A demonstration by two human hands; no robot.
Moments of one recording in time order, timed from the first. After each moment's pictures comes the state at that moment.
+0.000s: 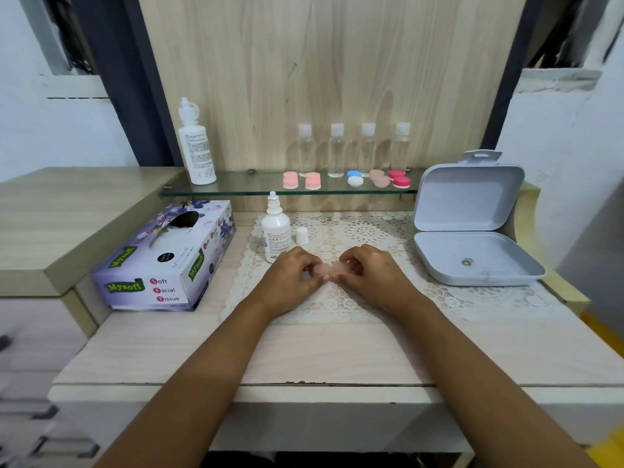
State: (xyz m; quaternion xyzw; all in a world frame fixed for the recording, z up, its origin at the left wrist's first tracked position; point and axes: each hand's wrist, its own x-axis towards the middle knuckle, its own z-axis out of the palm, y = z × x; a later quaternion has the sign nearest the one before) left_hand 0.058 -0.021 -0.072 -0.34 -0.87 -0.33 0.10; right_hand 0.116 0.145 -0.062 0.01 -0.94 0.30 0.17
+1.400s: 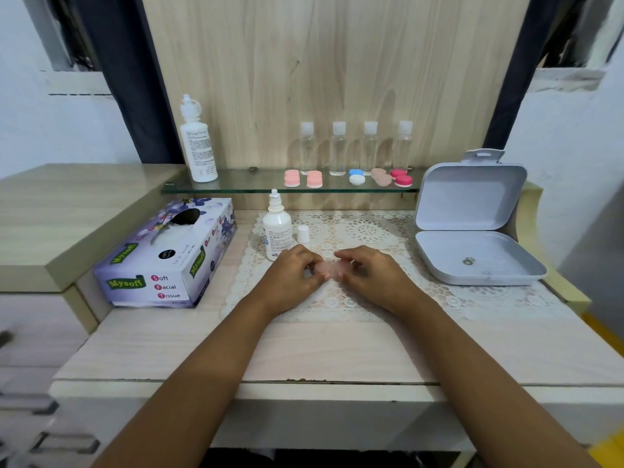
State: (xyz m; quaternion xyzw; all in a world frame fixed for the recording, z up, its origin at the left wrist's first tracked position) left_hand 0.060 -0.021 -0.071 -0.35 -0.87 -0.33 0.10; right_hand 0.119 0.144 -0.061 0.04 -0.94 0.30 0.16
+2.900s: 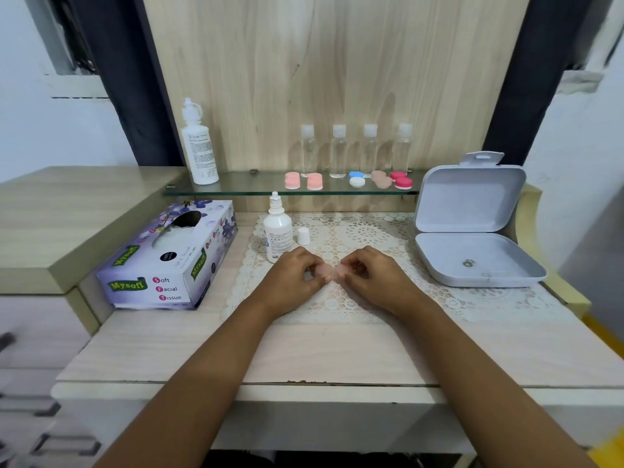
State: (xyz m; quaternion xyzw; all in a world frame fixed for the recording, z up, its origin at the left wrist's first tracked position) left_hand 0.059 -0.021 -0.071 -0.35 -0.88 -0.32 0.10; right_hand 0.118 0.147 -0.063 0.02 -0.94 0.31 0.16
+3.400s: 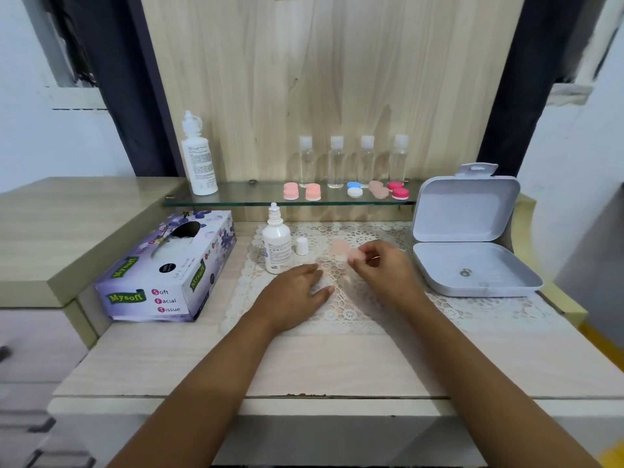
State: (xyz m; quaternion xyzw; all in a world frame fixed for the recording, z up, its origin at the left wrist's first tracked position) left_hand 0.067 -0.018 -0.070 -0.34 -0.92 -0.21 0.06; right_hand 0.116 0.150 -0.047 -0.08 -0.89 0.39 0.24
